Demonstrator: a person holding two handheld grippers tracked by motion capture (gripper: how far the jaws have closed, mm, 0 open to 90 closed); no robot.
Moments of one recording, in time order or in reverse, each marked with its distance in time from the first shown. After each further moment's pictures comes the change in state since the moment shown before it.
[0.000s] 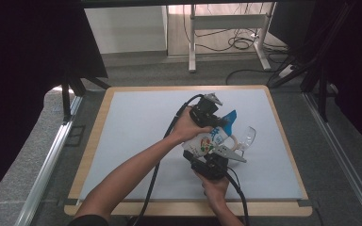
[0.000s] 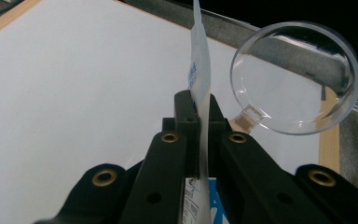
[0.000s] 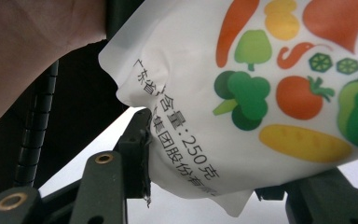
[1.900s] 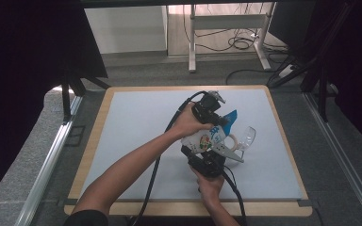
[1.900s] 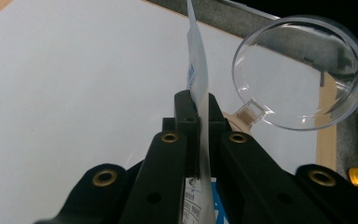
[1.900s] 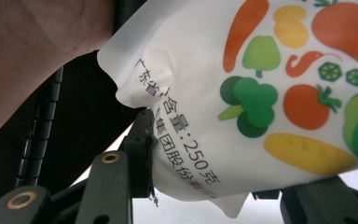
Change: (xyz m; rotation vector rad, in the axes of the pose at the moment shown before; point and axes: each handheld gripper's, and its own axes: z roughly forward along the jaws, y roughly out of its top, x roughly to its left) left arm 0.006 0.012 0.003 0.077 -0.026 0.028; right arm 0.008 0.003 0.009 -0.074 -0.028 0.042
